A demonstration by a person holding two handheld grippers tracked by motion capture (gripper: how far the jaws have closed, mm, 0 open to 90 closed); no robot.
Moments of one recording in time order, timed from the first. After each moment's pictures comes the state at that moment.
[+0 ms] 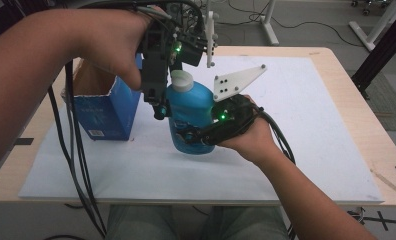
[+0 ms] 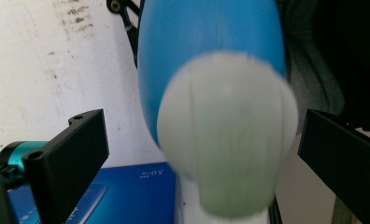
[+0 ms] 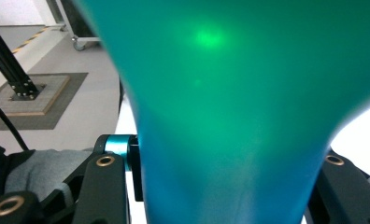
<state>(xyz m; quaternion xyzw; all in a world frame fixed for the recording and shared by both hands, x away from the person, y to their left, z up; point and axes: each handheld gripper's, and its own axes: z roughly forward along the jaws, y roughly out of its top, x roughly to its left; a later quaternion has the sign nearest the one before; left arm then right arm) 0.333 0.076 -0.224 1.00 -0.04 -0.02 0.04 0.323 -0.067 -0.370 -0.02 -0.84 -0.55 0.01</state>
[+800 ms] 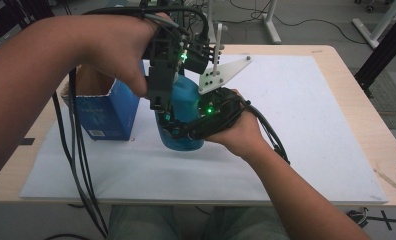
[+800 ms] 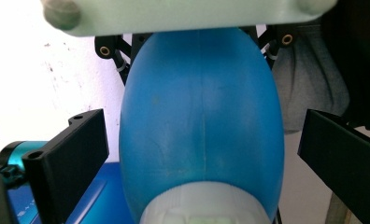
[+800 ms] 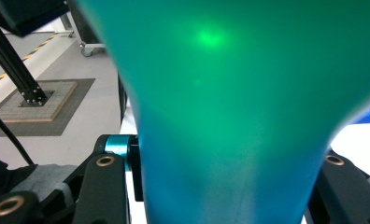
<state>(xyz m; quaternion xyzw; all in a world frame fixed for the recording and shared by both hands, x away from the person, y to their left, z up) 0.331 0.067 -0.234 1.00 -0.03 -0.01 0.01 0.330 -0.044 -0.364 -0.02 -0.83 -0.55 0.03</state>
